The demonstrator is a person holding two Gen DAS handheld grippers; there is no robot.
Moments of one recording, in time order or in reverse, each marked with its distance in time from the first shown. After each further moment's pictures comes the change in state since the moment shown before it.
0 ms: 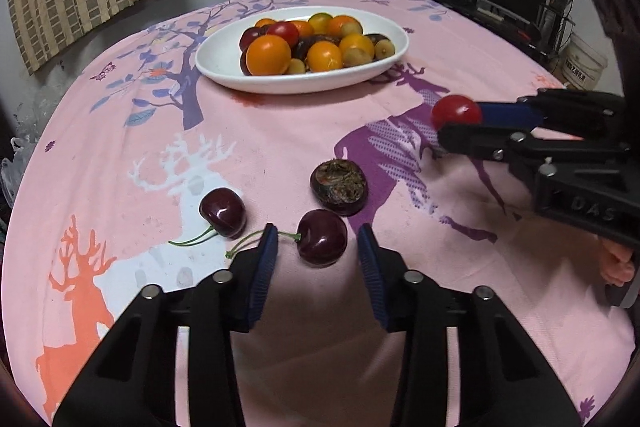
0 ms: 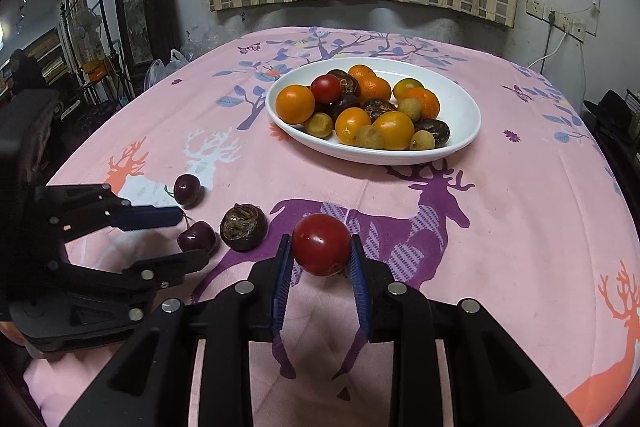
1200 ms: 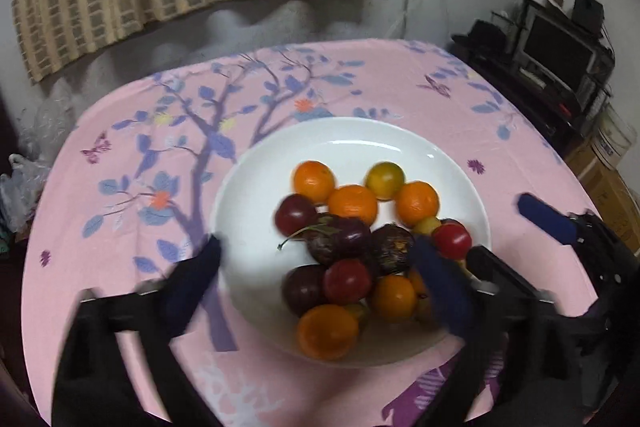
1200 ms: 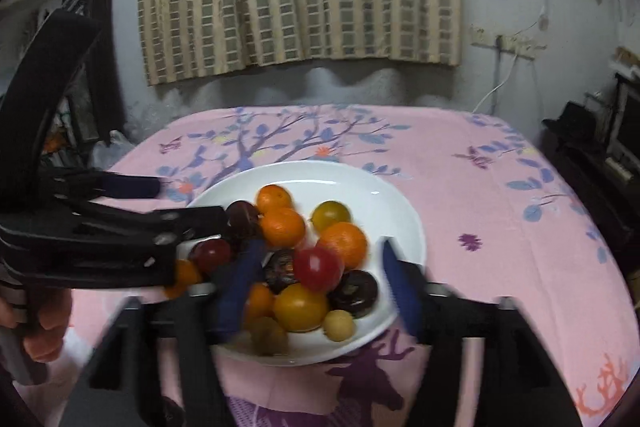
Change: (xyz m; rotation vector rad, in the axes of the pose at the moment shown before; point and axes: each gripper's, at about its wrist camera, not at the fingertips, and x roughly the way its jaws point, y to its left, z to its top) left arm 0.039 0.057 0.186 -0.119 -0.105 0.042; right arm 0.034 -0.054 0.094 0.120 -0.247 -0.139
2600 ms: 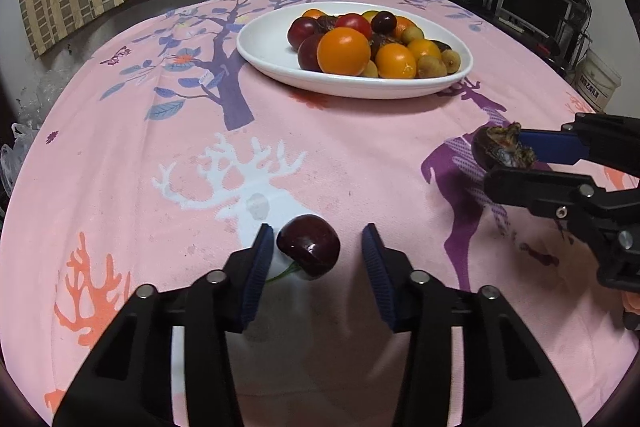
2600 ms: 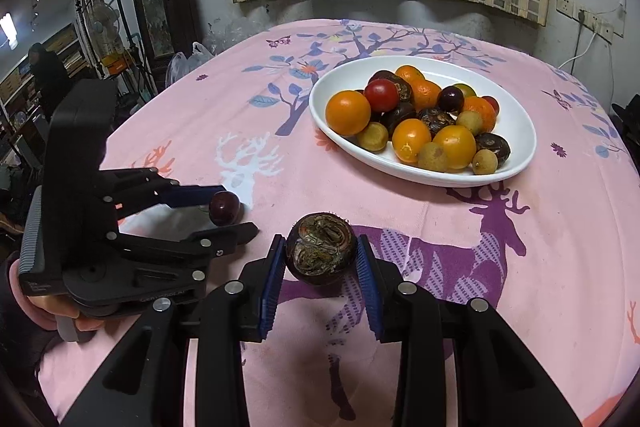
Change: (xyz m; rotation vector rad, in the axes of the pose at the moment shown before) left arm -0.031 0.017 -0.170 0.070 0.103 -0.040; right arm -0.039 0.071 -0.075 -0.129 0.292 0.228
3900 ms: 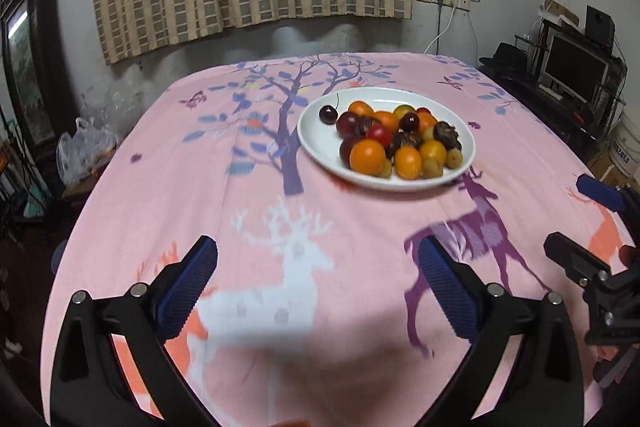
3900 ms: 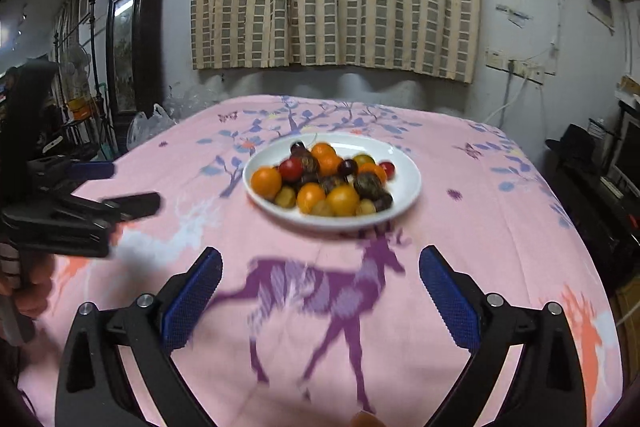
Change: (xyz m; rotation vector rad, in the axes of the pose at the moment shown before) left arm -0.100 -0.016 0.014 -0.160 -0.177 0.188; right arm -0.089 -0.030 -0.040 0.024 -0.256 -0.205
